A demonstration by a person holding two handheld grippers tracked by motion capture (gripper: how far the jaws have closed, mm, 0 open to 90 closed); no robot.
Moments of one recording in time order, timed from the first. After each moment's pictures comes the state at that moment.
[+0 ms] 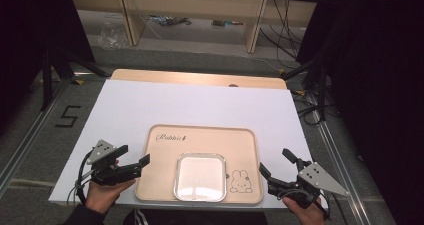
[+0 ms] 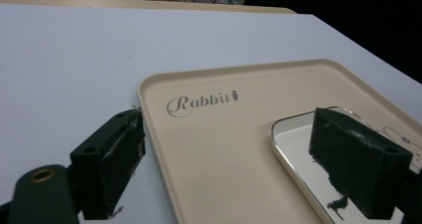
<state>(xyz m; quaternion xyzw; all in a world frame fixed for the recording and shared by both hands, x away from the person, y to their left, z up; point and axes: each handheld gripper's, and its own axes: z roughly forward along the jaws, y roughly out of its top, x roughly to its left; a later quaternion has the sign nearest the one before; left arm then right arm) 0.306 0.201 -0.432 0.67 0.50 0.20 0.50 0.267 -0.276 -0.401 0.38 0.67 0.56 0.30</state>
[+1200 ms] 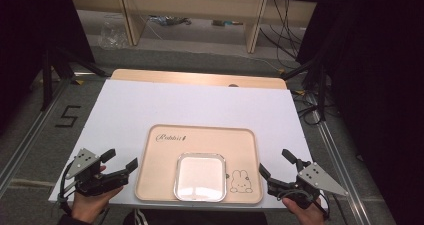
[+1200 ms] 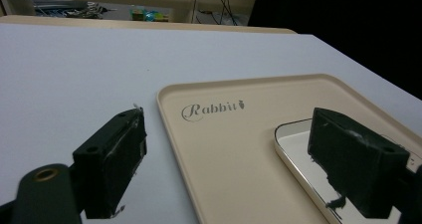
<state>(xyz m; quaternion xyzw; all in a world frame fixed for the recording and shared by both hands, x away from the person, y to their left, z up) 0.280 0.220 -0.428 0.65 0.50 0.23 0.53 0.267 -0.276 -0.402 0.38 0.68 0.55 0.29</state>
